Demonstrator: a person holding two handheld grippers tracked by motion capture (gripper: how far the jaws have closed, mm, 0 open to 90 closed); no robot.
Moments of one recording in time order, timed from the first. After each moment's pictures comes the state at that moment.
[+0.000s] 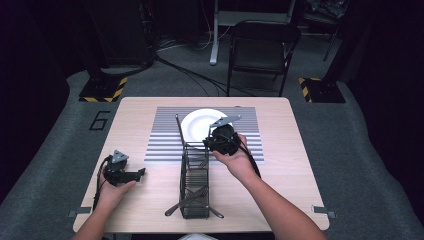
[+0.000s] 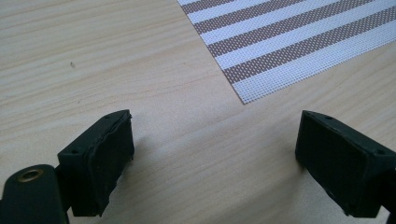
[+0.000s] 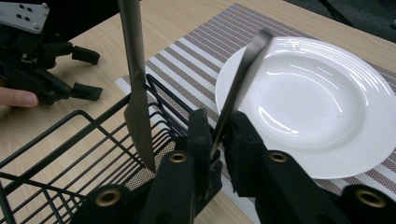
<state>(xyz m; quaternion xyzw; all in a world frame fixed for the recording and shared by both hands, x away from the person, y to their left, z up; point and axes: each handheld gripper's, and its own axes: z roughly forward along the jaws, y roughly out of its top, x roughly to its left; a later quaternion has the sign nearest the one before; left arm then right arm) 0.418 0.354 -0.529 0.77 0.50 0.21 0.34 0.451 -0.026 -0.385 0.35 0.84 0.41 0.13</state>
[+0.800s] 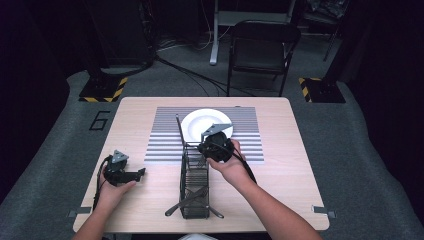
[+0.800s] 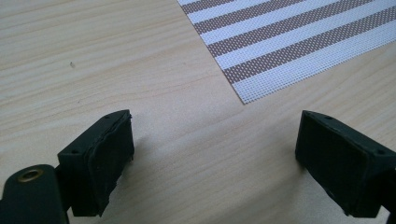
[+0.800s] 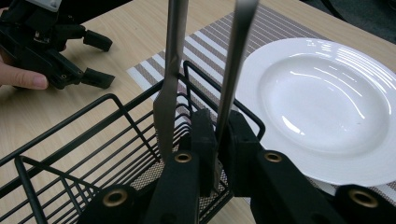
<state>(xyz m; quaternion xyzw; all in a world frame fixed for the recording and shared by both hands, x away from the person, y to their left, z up) 0.419 0.354 -0.529 0.77 0.50 0.21 0.34 0.435 -0.007 -0.395 0.32 0.85 0.40 0.14</state>
